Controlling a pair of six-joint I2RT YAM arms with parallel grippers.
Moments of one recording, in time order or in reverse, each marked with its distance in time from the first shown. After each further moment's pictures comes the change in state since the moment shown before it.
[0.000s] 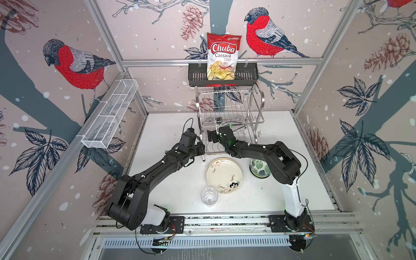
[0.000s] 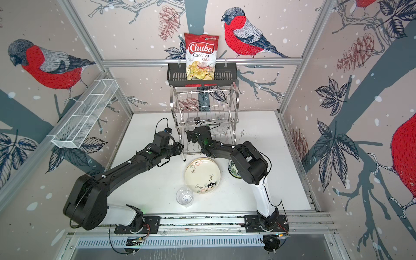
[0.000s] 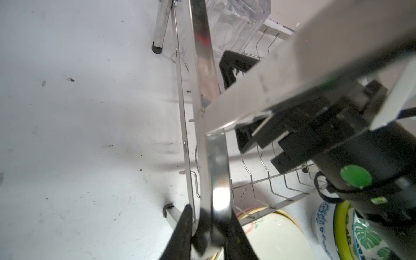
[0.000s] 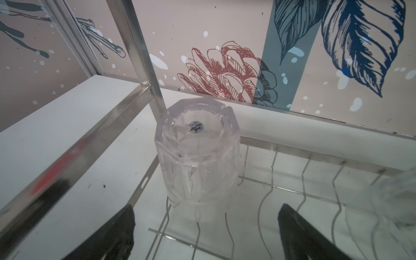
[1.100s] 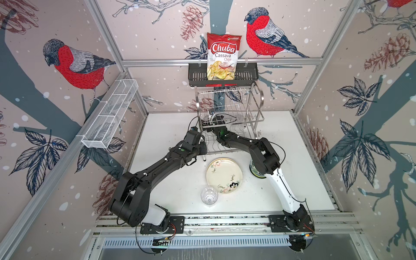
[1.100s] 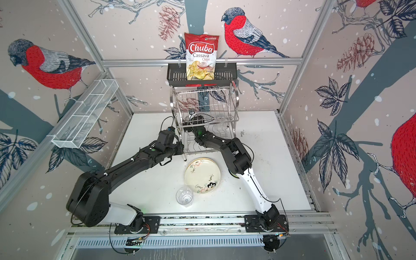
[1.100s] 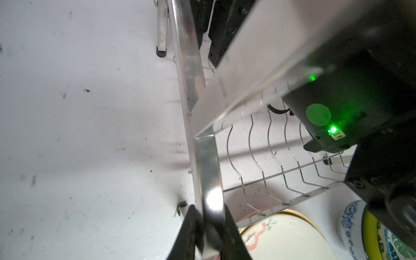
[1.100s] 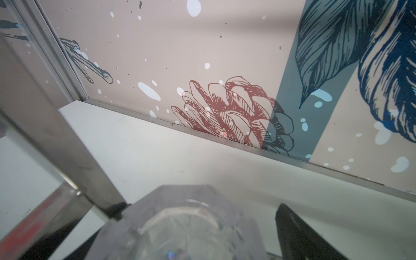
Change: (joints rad) left arm -0.050 0.034 0.078 -0.106 -0.096 0.048; right arm -0.054 0.371 0.513 -0.022 -0.037 -0.079
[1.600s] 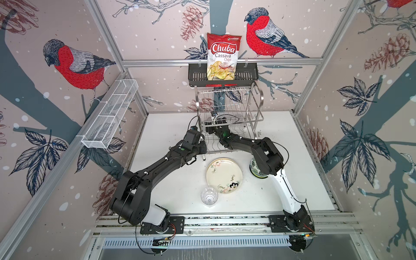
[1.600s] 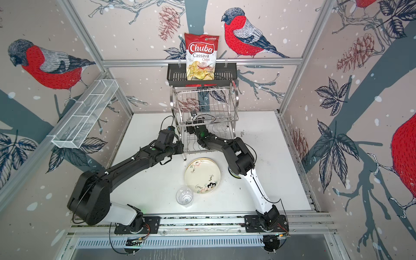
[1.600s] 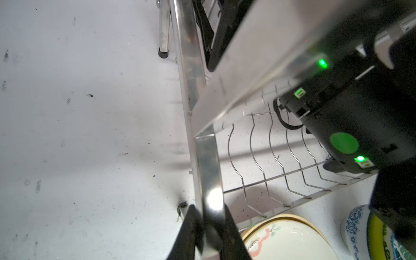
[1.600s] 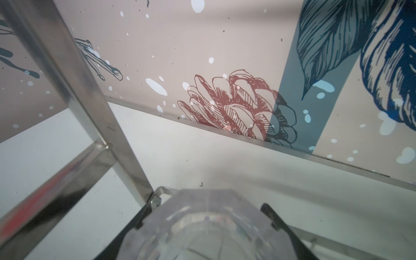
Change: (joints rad) left arm 0.010 0.016 0.010 0.004 -0.001 0.010; right arm -0.006 -0.111 -0.195 0.063 -0.043 0.037
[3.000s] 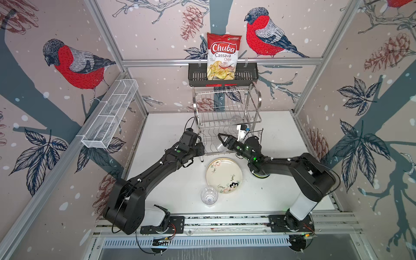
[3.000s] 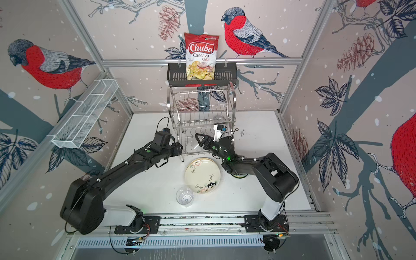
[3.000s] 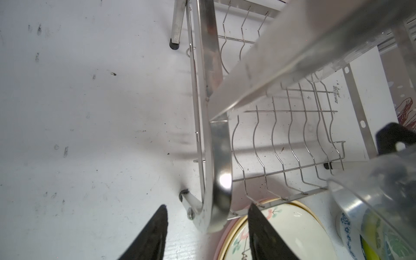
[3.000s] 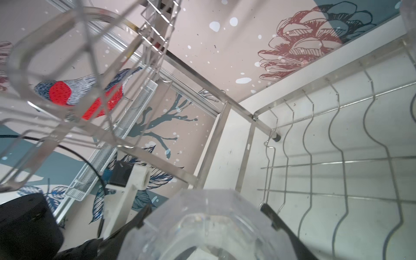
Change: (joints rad) left arm 0.015 -0.112 -0.044 -0.089 -0.017 -0.051; right arm -0.002 -0.725 -0.976 0.491 -0.363 0.832
